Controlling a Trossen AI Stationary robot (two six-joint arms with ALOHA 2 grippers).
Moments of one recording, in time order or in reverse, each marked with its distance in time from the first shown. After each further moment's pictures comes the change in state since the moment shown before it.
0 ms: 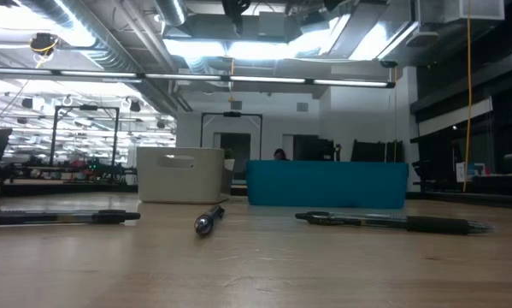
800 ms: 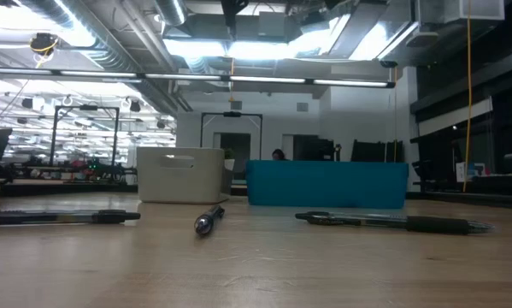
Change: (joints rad) left arm -0.093 0.071 -0.019 0.017 -0.136 -0.123; right arm 0.007 0.000 0.000 0.010 0.044 -0.028
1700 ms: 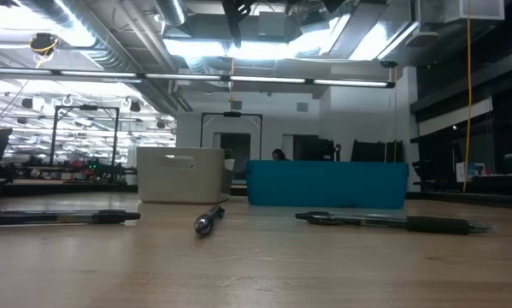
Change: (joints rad) left arm -0.024 0.000 -0.192 -0.087 -0.019 -0.396; right arm -0.021 0.000 0.000 -0.035 0.001 -0.003
